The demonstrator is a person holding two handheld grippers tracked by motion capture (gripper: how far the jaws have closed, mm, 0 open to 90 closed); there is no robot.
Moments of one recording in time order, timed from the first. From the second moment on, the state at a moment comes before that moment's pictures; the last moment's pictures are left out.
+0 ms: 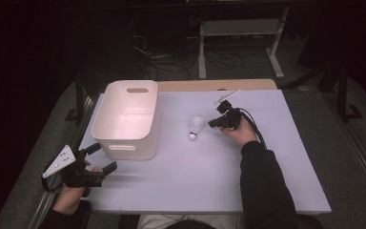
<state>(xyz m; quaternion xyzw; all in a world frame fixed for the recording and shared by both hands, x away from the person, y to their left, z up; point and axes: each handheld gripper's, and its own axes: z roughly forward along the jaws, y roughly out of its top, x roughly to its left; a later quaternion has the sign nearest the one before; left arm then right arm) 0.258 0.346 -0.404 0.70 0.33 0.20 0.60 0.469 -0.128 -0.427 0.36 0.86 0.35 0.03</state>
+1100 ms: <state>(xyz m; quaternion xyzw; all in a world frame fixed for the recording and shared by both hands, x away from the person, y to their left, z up) 0.257 0.346 -0.404 0.70 0.33 0.21 0.60 0.489 -0.091 -0.429 0.34 0.87 0.35 0.01</state>
